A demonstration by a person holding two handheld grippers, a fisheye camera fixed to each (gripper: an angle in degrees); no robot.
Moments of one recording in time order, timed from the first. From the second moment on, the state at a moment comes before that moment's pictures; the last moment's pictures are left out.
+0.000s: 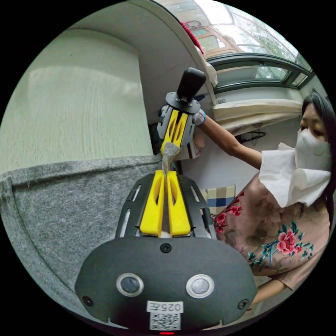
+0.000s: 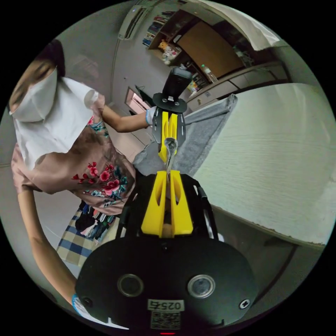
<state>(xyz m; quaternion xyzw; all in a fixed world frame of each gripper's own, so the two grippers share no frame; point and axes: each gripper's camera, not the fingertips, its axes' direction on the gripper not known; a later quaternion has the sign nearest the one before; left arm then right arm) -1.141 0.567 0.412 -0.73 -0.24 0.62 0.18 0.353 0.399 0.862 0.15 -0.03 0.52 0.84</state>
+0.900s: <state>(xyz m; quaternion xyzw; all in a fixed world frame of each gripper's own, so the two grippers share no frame) -1.084 0.448 0.484 -0.46 -0.33 0.80 0.19 0.193 0.344 0.952 0.39 0.24 0.79 0.41</state>
